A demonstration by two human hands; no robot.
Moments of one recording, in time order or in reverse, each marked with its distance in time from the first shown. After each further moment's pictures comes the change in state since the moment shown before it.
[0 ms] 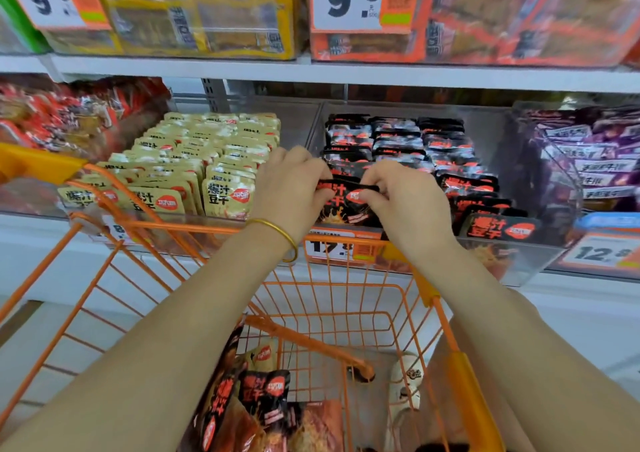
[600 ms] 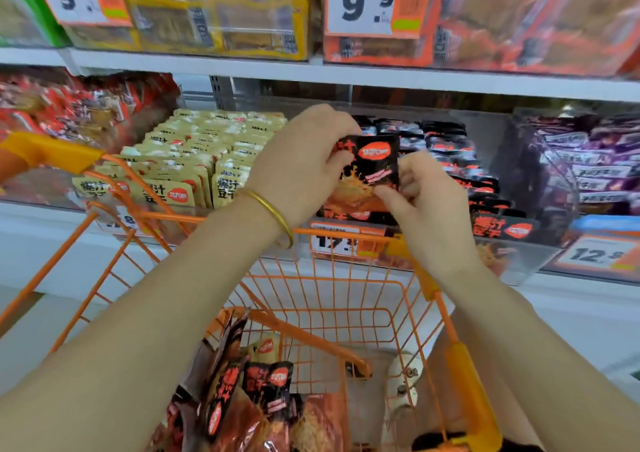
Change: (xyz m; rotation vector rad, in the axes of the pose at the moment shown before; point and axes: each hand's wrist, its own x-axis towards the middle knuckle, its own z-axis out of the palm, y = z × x) left_hand 0.001 0.017 -0.059 -0.244 0.054 0.200; right_hand -0.025 -0.012 -0.020 0.351 0.103 0.036
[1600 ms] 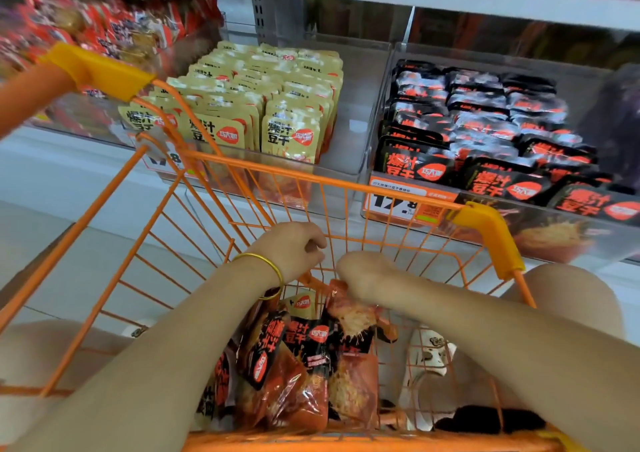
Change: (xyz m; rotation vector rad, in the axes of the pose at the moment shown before) left_hand -0.138 -0.087 0.064 -0.117 -0.617 -0.569; right_hand -0.063 0.029 0.152 -0.775 -1.256 -0.129
